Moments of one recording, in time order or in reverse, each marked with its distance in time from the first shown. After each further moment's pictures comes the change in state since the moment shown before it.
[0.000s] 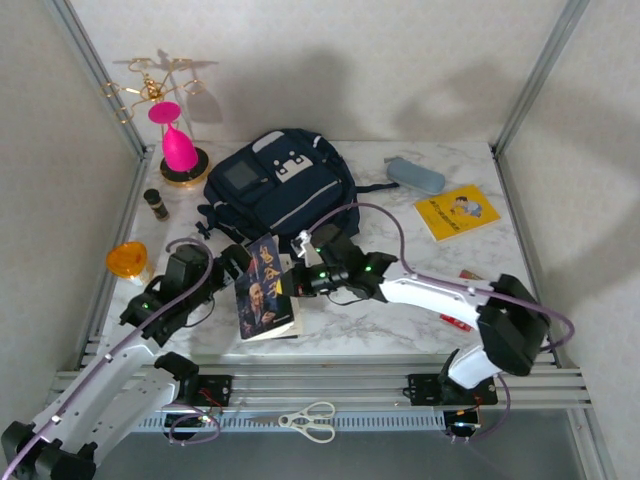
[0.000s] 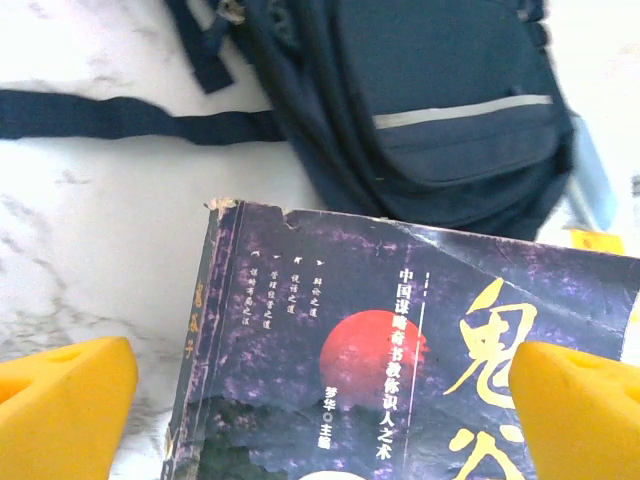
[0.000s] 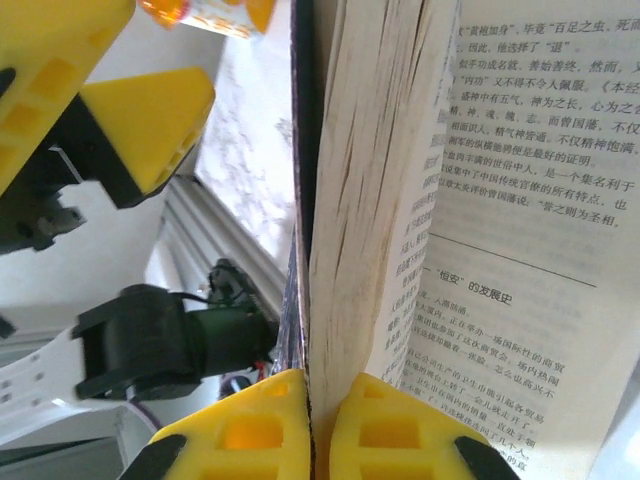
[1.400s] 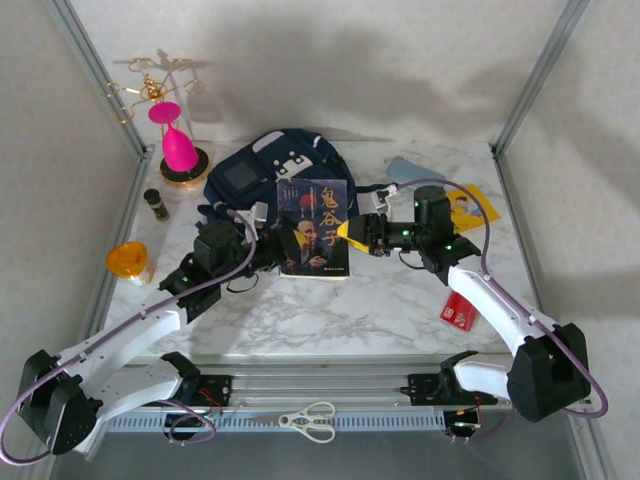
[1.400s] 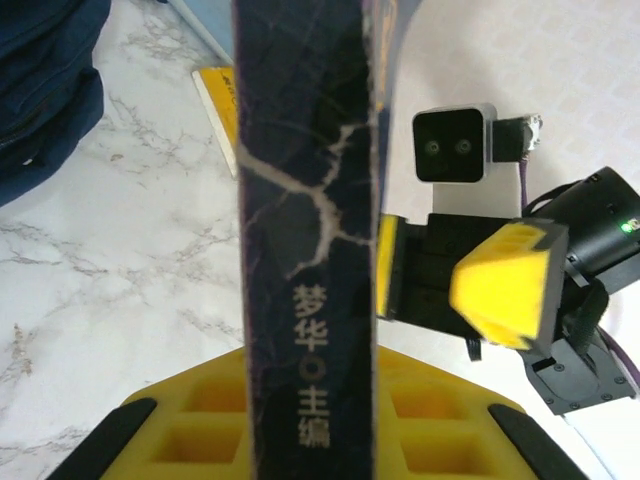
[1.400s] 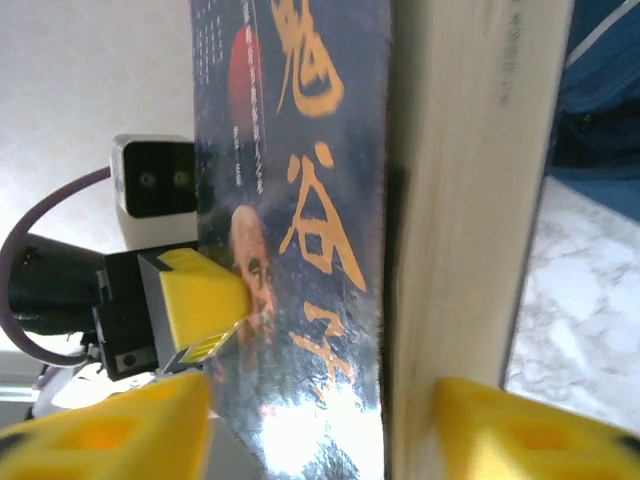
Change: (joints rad) left arm -0.185 0.312 0.064 0.670 0.471 -0.135; right arm -0.582 -0.268 -0.124 0.090 -0.503 0.038
